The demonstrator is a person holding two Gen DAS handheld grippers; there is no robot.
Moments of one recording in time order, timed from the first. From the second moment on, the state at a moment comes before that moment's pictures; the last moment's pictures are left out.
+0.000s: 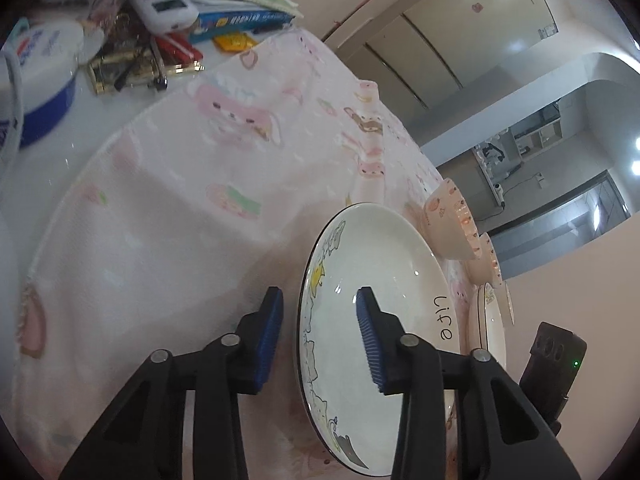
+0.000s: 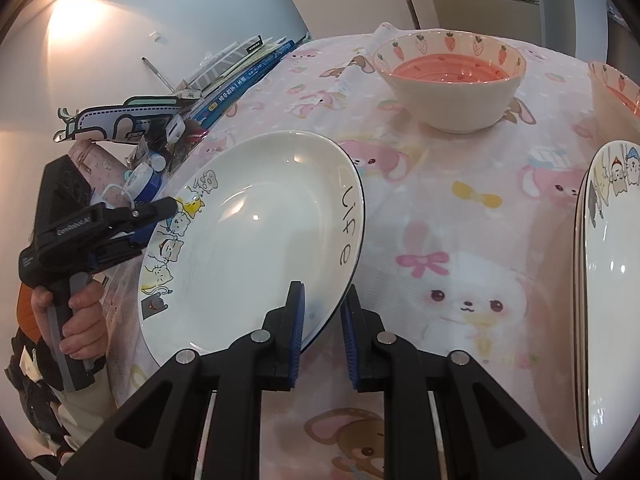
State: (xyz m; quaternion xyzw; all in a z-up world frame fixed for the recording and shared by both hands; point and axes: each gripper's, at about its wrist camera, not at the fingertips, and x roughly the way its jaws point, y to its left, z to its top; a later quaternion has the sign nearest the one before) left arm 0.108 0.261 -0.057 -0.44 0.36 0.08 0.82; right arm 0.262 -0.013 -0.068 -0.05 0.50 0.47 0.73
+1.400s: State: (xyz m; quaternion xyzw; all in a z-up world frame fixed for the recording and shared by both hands) left arm 0.107 0.184 -0.053 -0.35 0.43 0.06 0.83; right arm 0.276 -0.071 -0.074 -0.03 0.55 0.46 0.69
